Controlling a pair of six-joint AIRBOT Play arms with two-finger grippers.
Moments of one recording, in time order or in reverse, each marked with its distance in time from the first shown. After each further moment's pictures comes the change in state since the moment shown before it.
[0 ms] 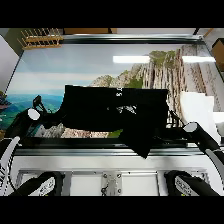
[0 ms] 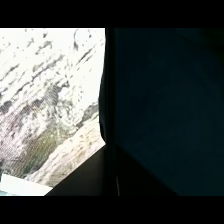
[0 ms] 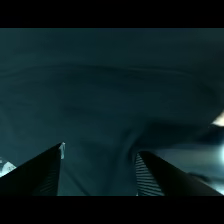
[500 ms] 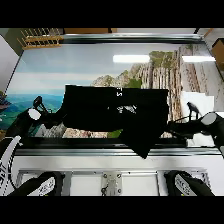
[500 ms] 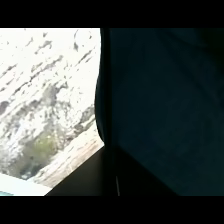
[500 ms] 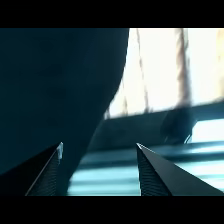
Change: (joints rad) left arm 0.001 -0.015 -0.002 -0.029 0.015 0.000; right arm -0.167 0.094 0.174 -0.289 0.234 0.126
